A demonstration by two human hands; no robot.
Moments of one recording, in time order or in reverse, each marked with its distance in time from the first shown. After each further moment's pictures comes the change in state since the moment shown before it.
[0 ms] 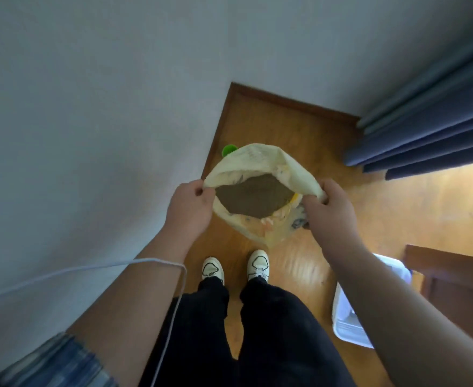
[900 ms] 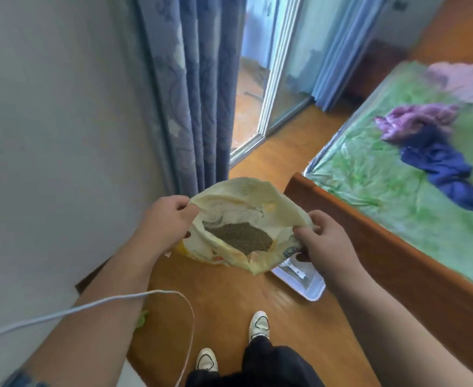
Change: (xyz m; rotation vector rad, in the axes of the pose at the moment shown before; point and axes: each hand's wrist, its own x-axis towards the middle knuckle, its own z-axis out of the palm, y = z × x) left_hand -0.159 0.322 -0.005 0.433 -0.688 0.980; right_hand -0.276 -0.015 -0.198 0.563 0.909 0.247
